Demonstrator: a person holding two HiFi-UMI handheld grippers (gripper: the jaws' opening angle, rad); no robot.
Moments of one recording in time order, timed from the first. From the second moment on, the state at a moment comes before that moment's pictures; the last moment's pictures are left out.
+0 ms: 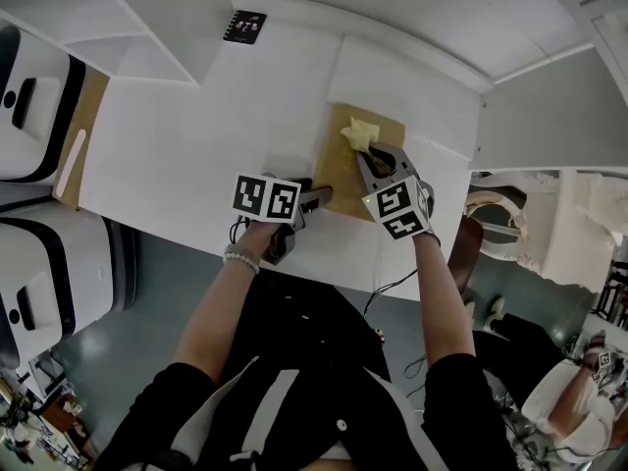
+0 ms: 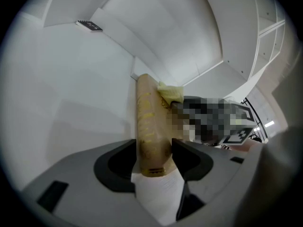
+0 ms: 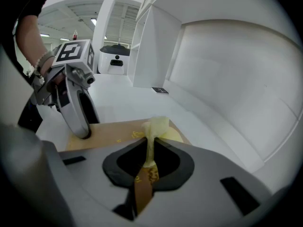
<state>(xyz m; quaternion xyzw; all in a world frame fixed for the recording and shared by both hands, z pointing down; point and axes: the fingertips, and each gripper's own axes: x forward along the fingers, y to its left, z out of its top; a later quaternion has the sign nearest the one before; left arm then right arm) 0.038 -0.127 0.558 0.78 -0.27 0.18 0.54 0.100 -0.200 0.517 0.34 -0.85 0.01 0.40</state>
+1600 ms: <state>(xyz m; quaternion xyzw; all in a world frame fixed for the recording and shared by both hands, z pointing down) 0.039 -0.127 0.557 0.77 -0.27 0.17 0.55 0.135 -0.181 0.472 0.42 -0.84 0.07 0.33</state>
